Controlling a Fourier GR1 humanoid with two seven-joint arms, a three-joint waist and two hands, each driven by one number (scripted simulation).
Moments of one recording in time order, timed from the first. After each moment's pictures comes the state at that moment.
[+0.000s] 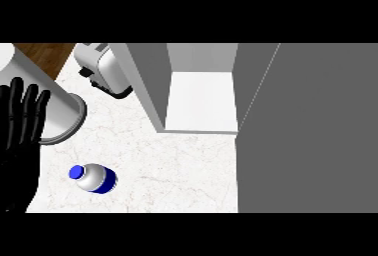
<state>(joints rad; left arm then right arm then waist) 0.00 0.10 0.02 -2.10 0.00 0.02 -0.01 -0.01 -0.10 0.01 -2.10 0.00 -0.01 0.00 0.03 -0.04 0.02</state>
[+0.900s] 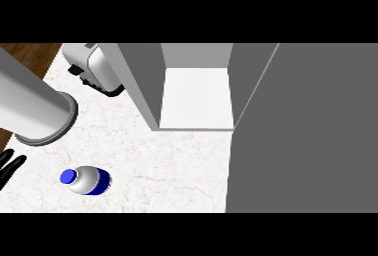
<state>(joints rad) 0.36 0.42 0.26 -2.11 0.73 -0.55 0.08 0.36 -0.07 0.15 -2.41 -0.14 0.05 0.22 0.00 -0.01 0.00</state>
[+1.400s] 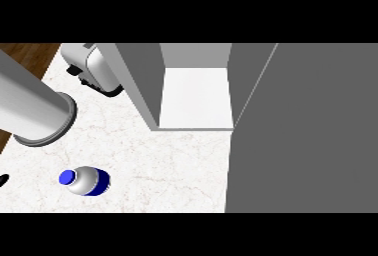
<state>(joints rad) 0.45 0.38 0.37 -2.08 0.72 -0.67 0.08 0.53 -0.06 0.24 -2.47 -0.09 0.09 0.16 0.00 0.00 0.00</state>
